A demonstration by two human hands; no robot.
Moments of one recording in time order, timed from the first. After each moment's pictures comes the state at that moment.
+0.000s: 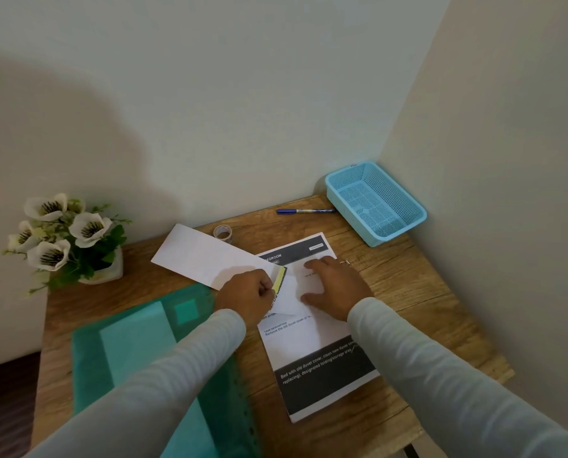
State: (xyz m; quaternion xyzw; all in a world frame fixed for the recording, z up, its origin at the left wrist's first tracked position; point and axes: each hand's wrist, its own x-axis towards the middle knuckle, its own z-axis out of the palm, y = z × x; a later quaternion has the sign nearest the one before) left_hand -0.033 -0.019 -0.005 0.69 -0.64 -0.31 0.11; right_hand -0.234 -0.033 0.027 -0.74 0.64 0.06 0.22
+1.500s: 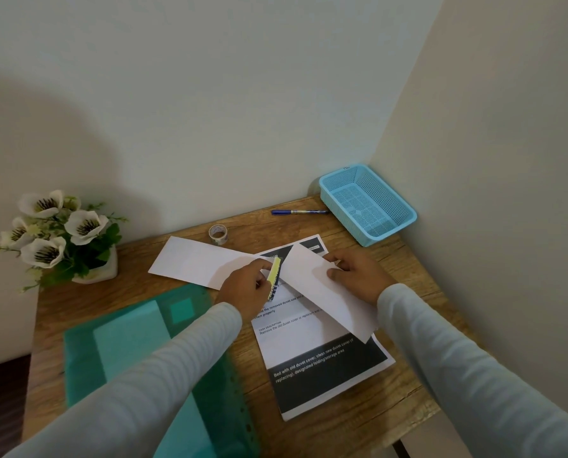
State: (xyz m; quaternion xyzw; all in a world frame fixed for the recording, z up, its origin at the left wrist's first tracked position) left_hand -0.039 -0.022 0.001 0.67 -0.62 -0.37 0.17; right_hand -0.271 -0.031 0.073 -0.64 0.66 -0.08 0.38
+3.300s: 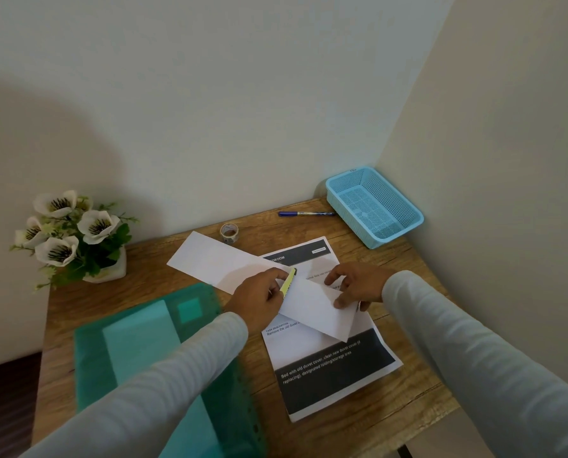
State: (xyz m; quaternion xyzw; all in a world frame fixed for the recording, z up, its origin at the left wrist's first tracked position) left_hand -0.037 -0.007 0.002 0.61 -0.67 -0.38 0.17; right_hand -0.270 -0.048 0.063 -0.60 0.65 0.13 0.45
